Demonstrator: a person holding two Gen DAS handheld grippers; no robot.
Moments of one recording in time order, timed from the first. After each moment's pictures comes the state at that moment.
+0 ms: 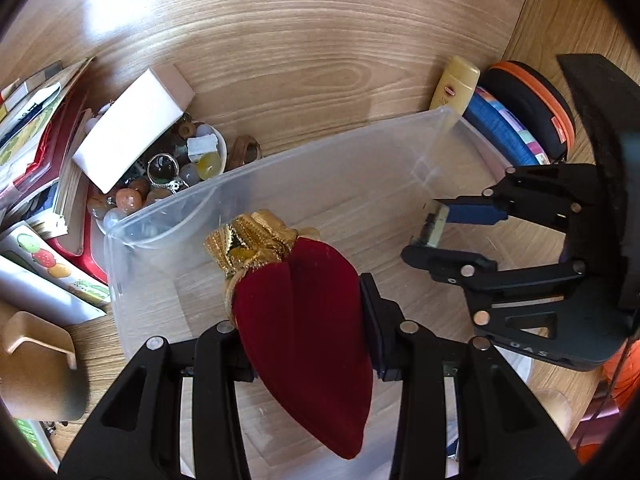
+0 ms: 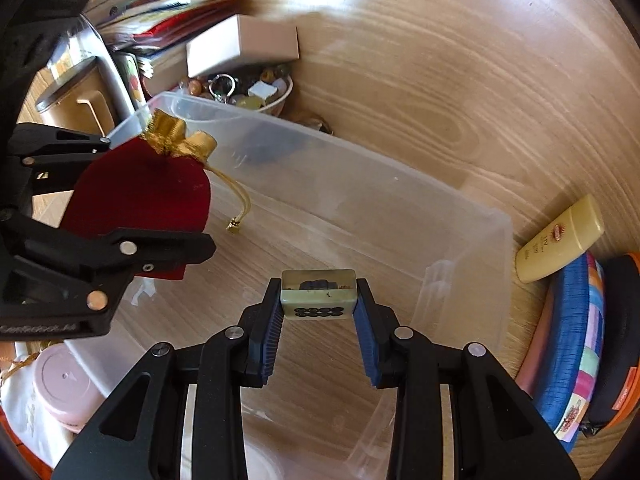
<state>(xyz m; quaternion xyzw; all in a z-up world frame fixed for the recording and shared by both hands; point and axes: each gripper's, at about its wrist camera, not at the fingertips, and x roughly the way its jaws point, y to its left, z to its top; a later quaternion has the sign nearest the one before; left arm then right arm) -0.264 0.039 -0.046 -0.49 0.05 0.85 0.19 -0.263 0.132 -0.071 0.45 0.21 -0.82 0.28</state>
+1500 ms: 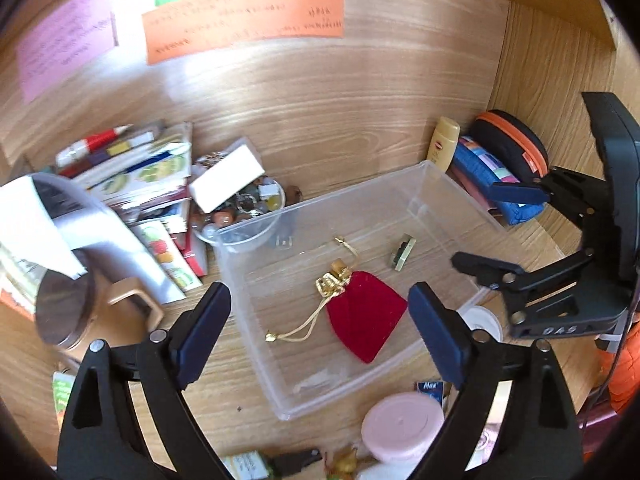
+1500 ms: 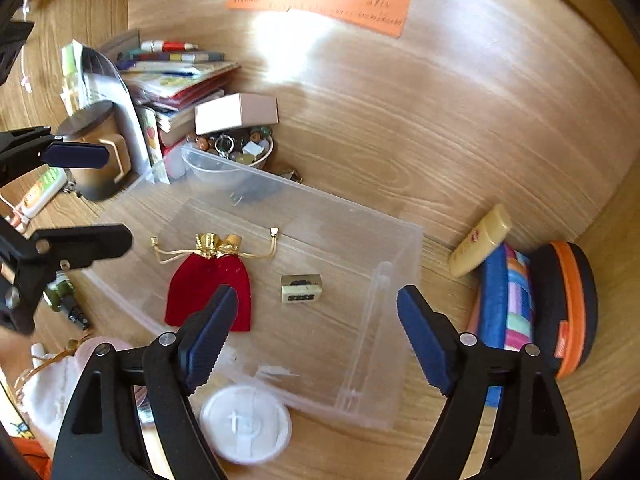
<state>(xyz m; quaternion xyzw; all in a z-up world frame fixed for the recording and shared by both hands) -0.181 0.007 0.019 -0.39 0.06 0.91 0.14 -0.209 0.157 -0.009 0.37 0.20 -0.88 0.22</state>
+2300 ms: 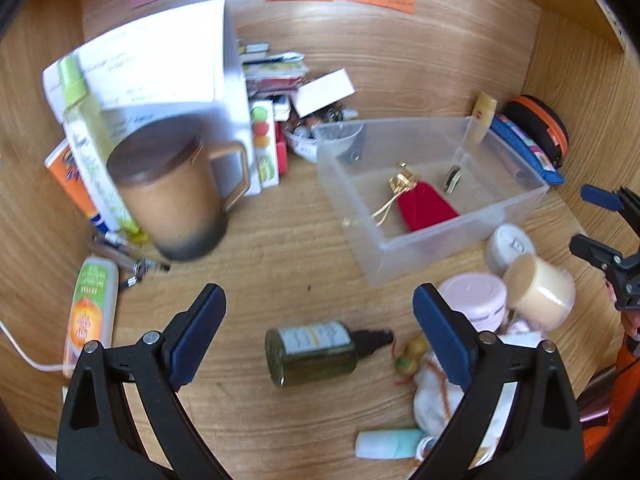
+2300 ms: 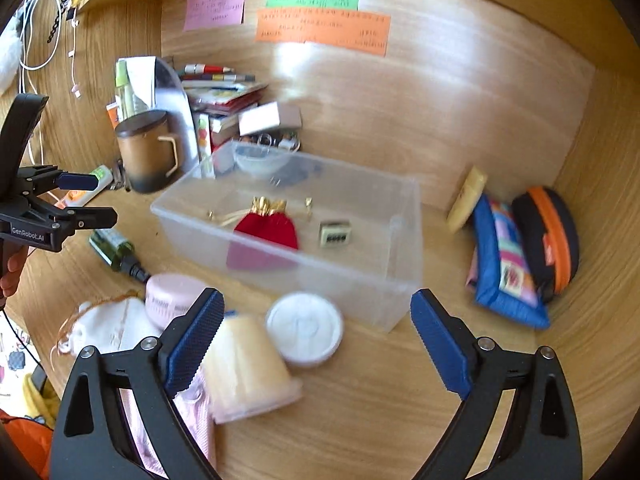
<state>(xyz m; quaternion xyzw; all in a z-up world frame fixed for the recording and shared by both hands) -0.097 -0.069 -0.022 -0.41 0.02 0.91 0.07 -0.104 0.192 -0.018 0.33 0.15 -0.90 0.24</state>
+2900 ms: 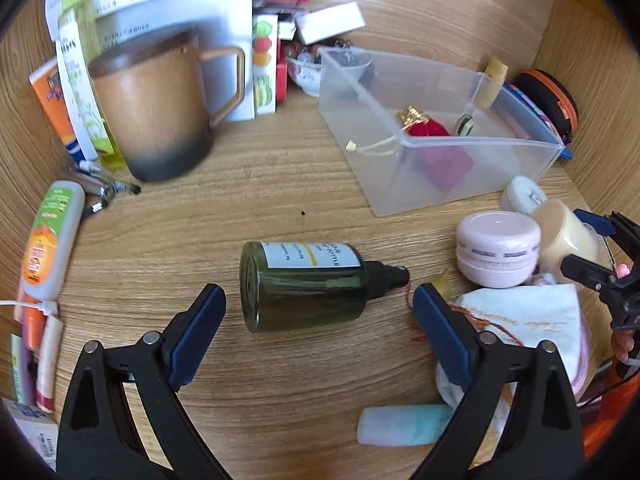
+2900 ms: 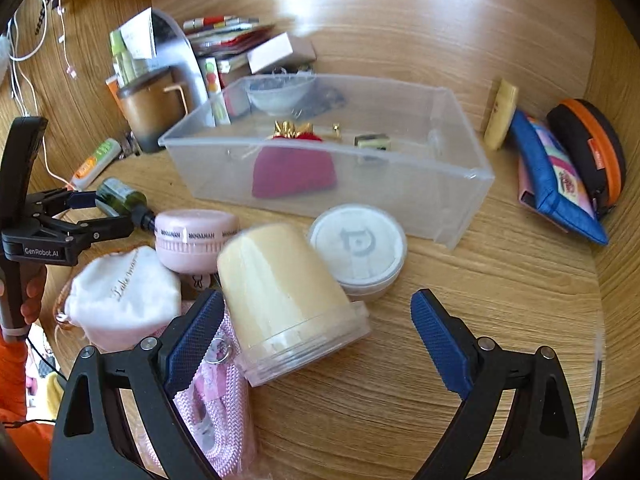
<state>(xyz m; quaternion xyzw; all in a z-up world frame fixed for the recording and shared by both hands) -0.092 -0.073 -0.080 -0.46 -0.02 0.88 0.08 -0.098 0.185 -0.075 0.41 0.10 -0.87 0.25</state>
